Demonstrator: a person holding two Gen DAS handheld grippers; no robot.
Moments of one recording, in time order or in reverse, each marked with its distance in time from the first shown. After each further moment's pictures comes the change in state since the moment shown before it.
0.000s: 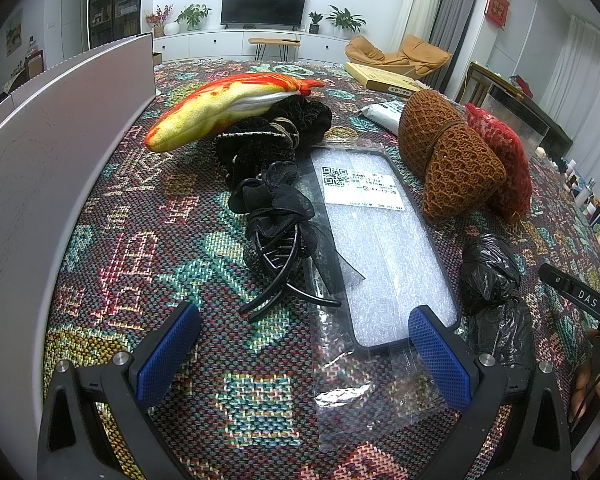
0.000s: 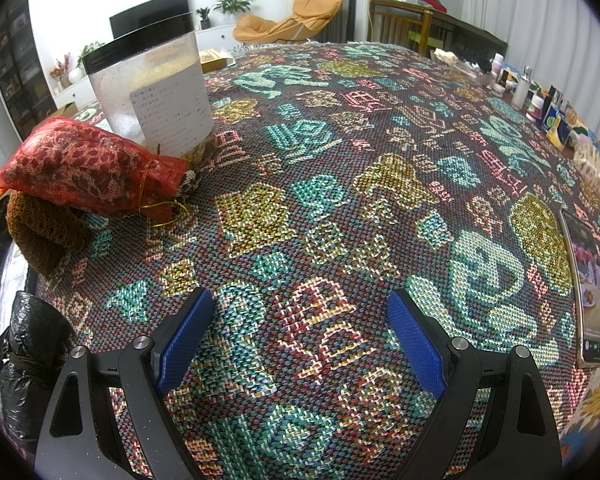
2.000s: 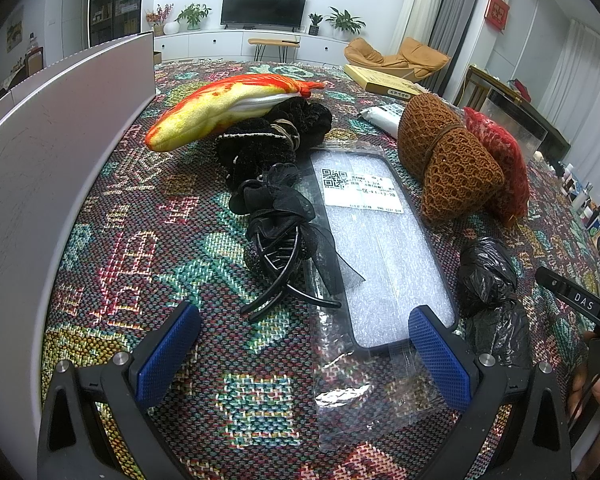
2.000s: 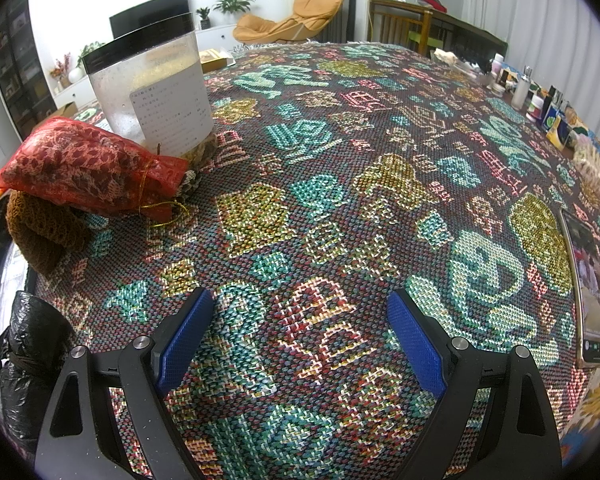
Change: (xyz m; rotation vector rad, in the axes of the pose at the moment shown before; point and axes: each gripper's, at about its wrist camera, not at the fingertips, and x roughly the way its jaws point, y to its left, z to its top) left arm 0.002 -0.001 0.002 -0.006 -0.004 -0.009; right arm 0.000 0.000 0.000 -0.001 0.001 0.001
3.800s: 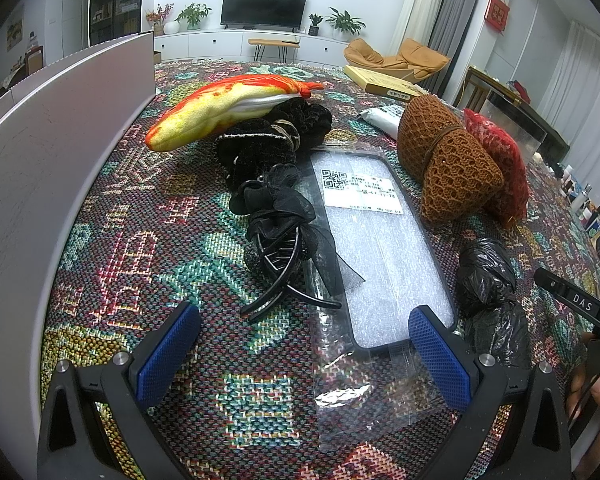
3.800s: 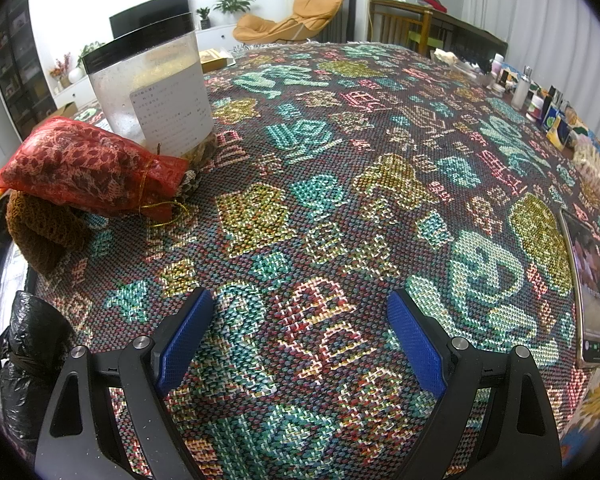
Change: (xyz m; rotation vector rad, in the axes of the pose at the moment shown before) left arm 0.000 0.001 0.000 -0.003 -0.002 -0.004; right arm 0.000 0.000 0.000 0.000 0.000 0.001
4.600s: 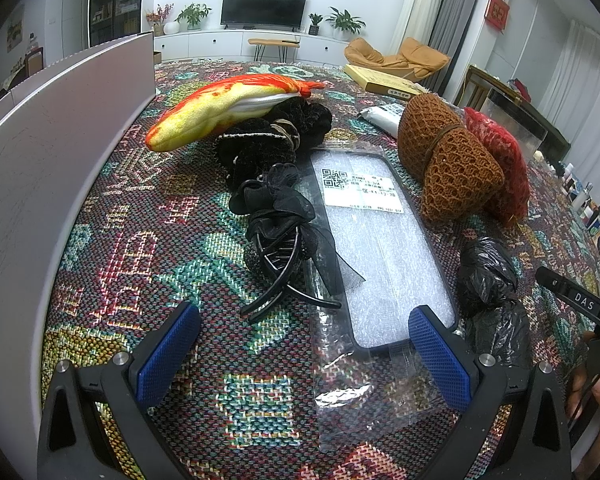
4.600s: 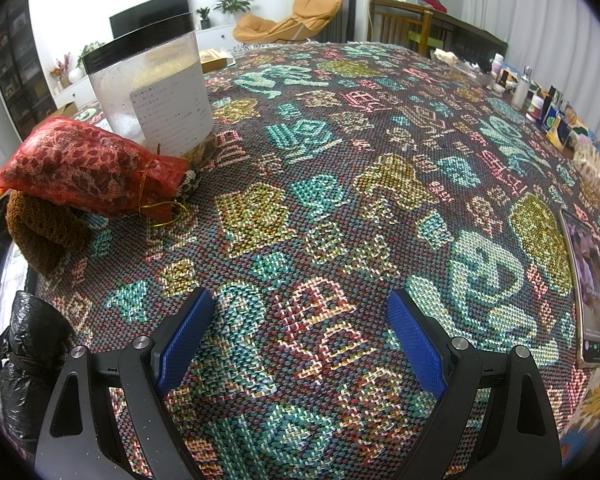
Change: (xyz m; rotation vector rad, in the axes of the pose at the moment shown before) left arm -0.001 -0.003 0.002 0.002 0.001 0.002; right arm 0.000 -0.001 0.000 0.001 0.000 0.002
